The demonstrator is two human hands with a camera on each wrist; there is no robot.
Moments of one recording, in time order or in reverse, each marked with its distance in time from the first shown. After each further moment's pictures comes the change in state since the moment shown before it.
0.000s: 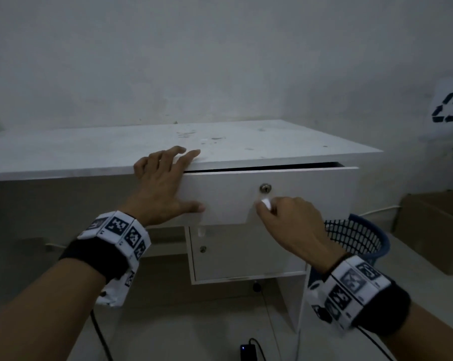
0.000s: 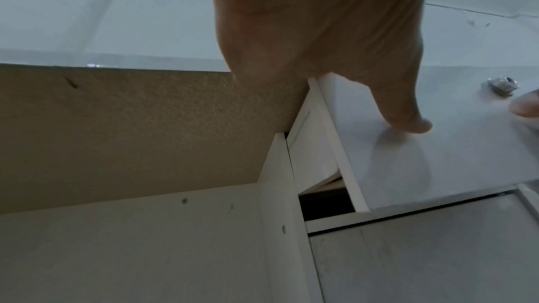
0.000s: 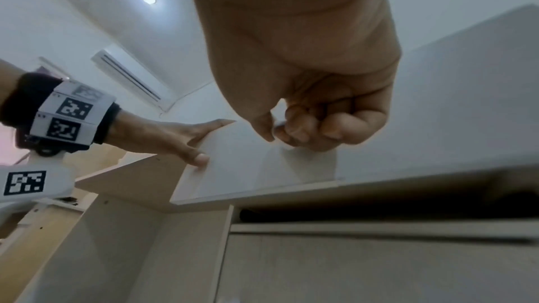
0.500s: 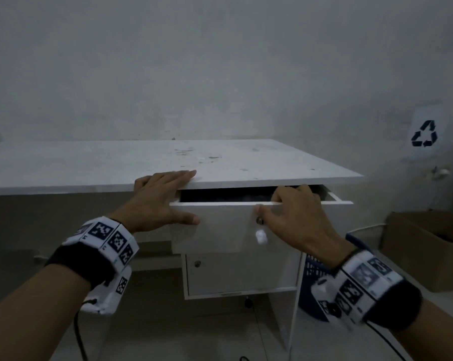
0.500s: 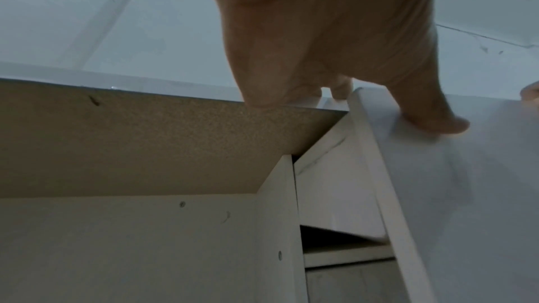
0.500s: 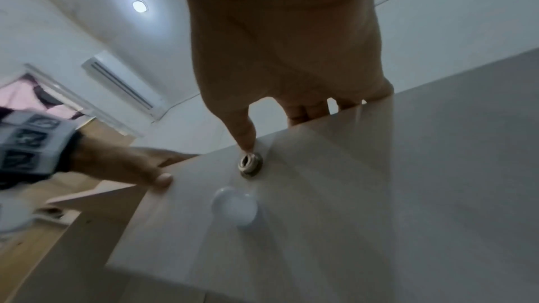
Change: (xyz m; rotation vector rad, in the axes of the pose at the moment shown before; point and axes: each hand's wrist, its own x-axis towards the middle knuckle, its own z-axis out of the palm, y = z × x) left_hand -0.002 -0.004 -0.037 -0.235 -0.243 0.019; right_hand 0.013 0.002 -0.046 0.017 0.162 -0.114
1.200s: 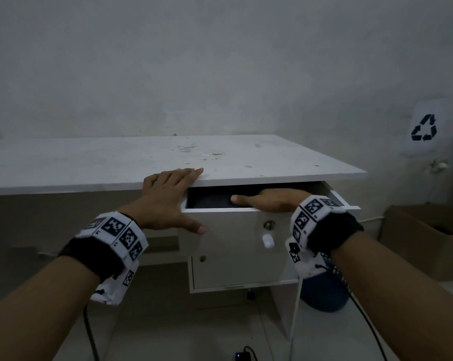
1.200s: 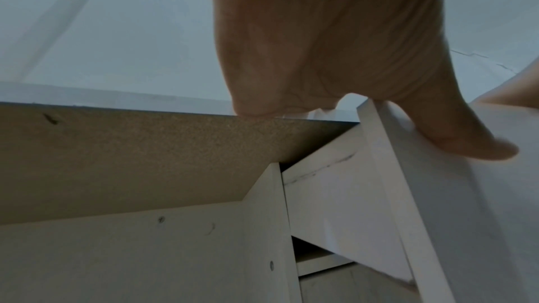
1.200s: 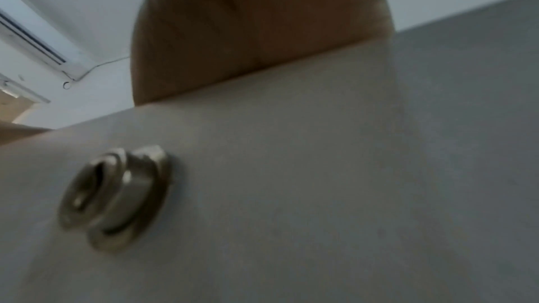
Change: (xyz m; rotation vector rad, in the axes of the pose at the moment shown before) left_hand 0.003 0.000 -0.002 0.124 -0.113 -0.011; right_hand 0.062 -0.031 0.008 0.041 -0.804 0.275
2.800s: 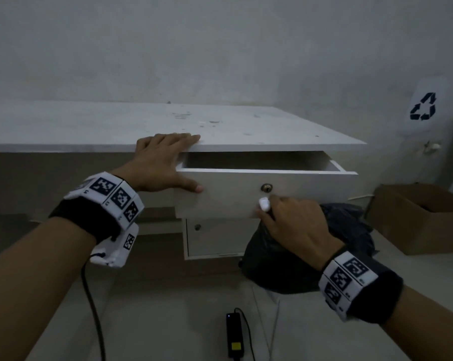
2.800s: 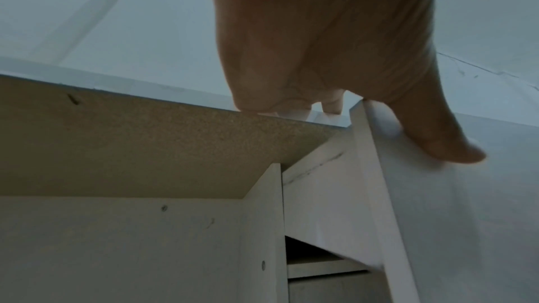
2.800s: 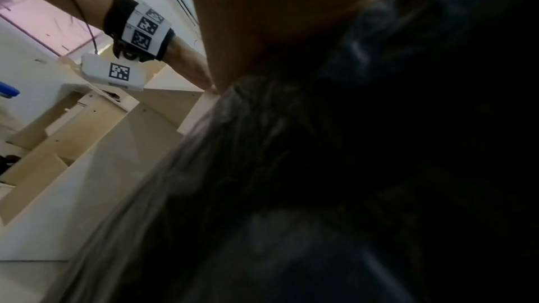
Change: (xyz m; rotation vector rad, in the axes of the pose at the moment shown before) left_hand -0.001 -0.004 0.004 -0.055 0.088 -0.011; right_hand -0.067 0.041 0.089 -0.422 0.665 -0.244
